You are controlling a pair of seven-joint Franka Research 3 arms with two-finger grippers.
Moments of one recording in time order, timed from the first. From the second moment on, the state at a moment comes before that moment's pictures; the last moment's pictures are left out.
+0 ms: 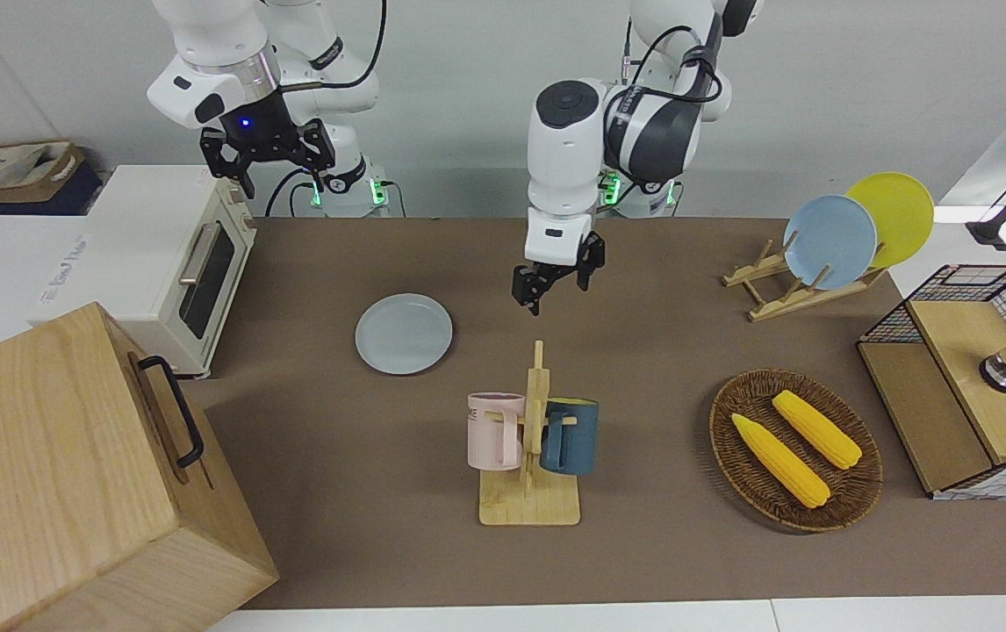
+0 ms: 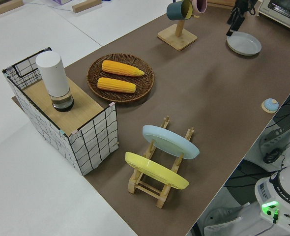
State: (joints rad) left arm -0.33 0.28 -0.25 -1.53 0.15 1.80 -1.04; right arm 0.02 -0.01 0.12 -1.48 0.00 1.39 0.03
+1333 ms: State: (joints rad) left arm 0.22 -0.03 -0.25 -1.67 -0.03 1.58 -0.10; right arm 0.02 -0.01 0.12 -1.48 0.00 1.39 0.03
